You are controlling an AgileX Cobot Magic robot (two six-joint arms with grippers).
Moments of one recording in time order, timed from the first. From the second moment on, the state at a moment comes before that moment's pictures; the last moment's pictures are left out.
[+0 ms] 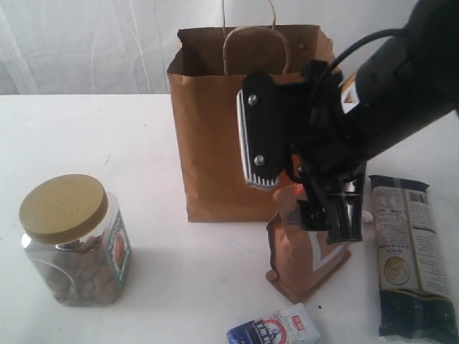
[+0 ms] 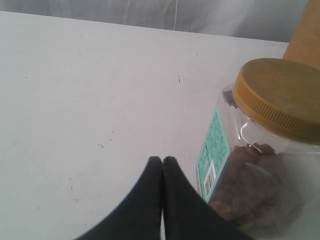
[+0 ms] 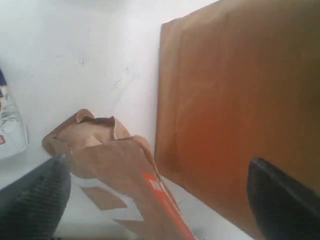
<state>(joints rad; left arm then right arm) -0.04 0.00 0.02 -0.28 0.32 0.13 0.69 1.36 -1.12 -0.06 0.86 -1.01</state>
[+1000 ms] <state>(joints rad) -0.04 0.00 0.02 -0.28 0.32 0.13 0.68 1.50 -1.03 -0.14 0.89 -0.90</state>
